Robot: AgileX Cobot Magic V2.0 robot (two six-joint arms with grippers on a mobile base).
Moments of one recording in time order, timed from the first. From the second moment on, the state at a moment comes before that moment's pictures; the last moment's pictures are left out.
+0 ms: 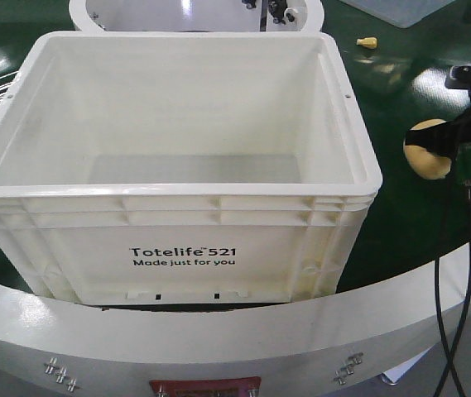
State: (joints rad) left arm 0.30 1.56 -0.78 -0.17 -0.08 0.11; right arm -0.12 1.76 -1.07 0.29 0.22 -0.31
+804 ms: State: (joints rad) left arm 0.30 1.22 -0.78 -0.17 -0.11 0.11; right arm -0.12 1.45 -1.07 0.28 0.20 -0.36
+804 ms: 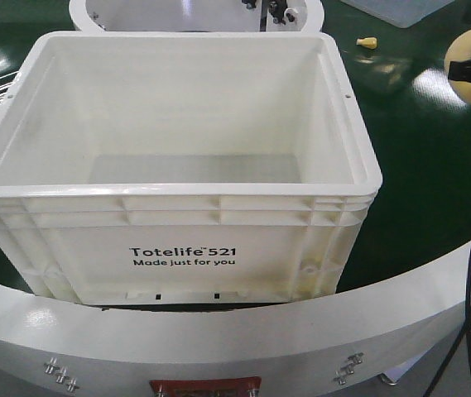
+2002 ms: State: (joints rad) left arm -0.33 1.11 -0.78 -0.09 -0.21 0.11; right arm 0.49 1.30 -1.06 0.34 0.20 -0.47
